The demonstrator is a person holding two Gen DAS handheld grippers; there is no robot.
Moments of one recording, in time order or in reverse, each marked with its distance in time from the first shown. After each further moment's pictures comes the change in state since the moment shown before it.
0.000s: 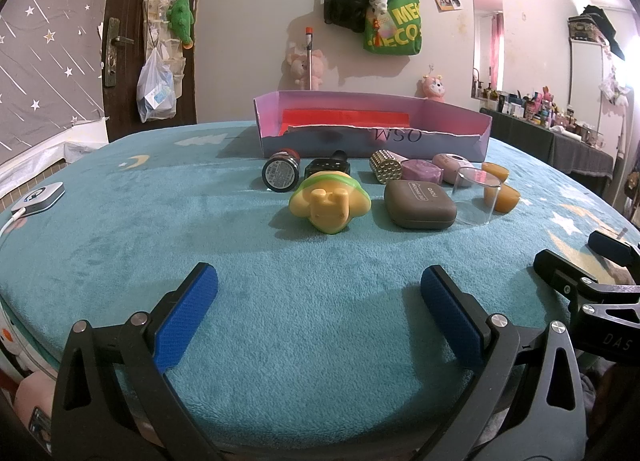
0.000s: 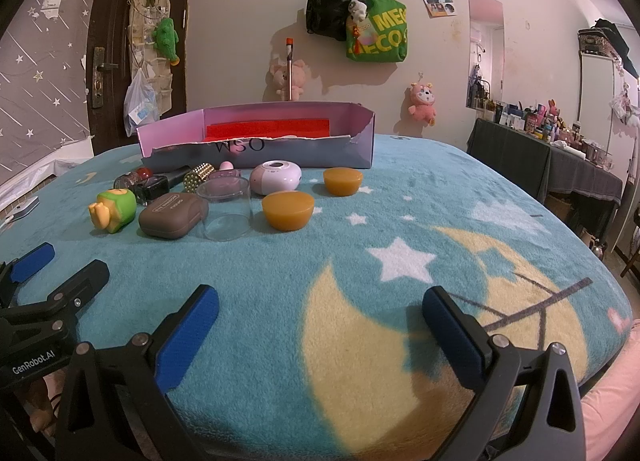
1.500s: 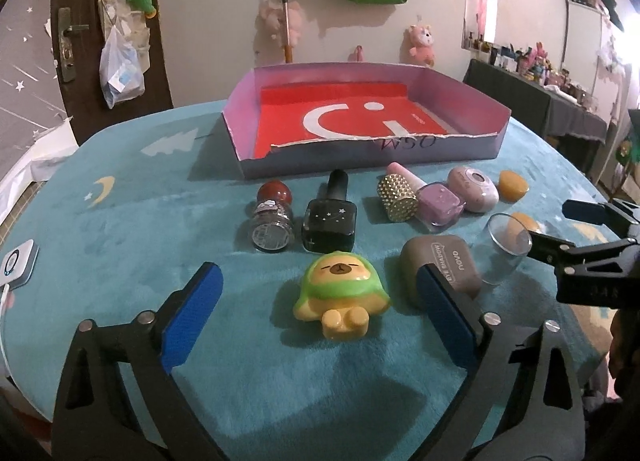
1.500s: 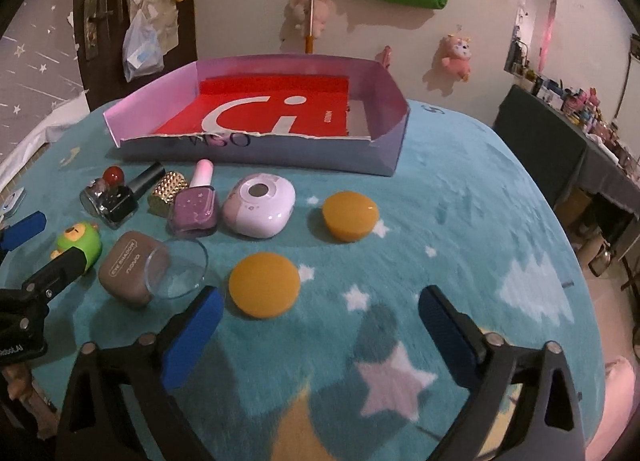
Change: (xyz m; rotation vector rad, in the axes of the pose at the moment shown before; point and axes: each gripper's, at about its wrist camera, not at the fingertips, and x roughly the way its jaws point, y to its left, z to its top) left arm 0.052 0.006 0.075 0.072 0.236 -0.059; right arm 0.072 -0.008 0.083 -0.094 0.305 0.061
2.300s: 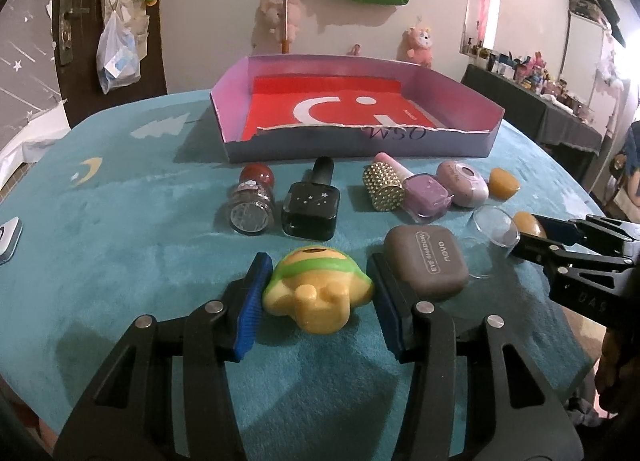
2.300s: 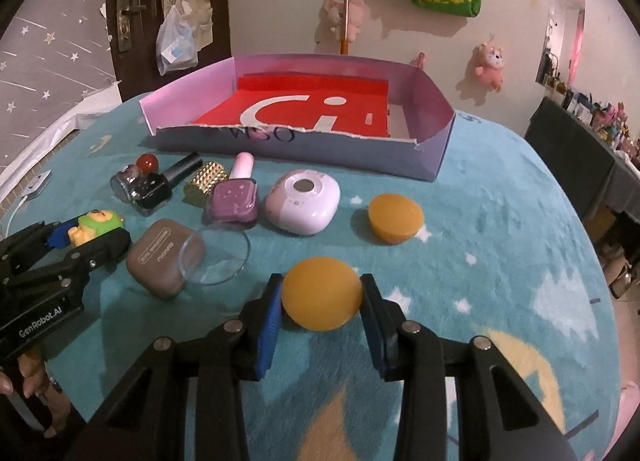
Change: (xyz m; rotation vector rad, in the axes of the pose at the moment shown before) left arm 0.001 -0.005 -0.009 -0.045 -0.002 -0.036; right arm 0.000 0.013 -0.007 -0.056 -0.023 0.103
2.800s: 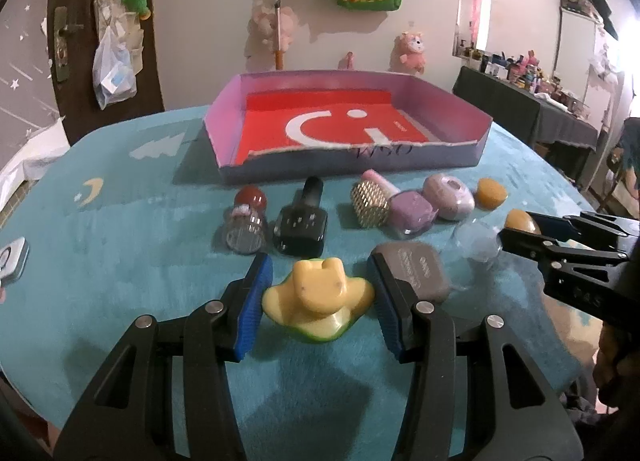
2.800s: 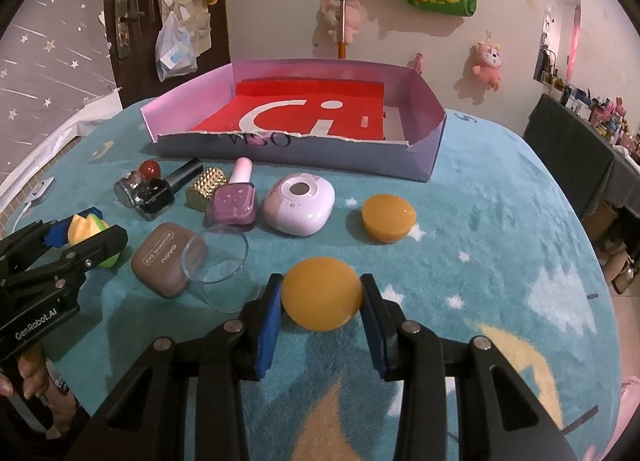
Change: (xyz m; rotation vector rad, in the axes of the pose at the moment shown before) left arm -0.012 -0.009 0.015 0.033 -0.021 -0.010; right arm -0.009 -0.007 0.002 0.015 -0.021 0.010
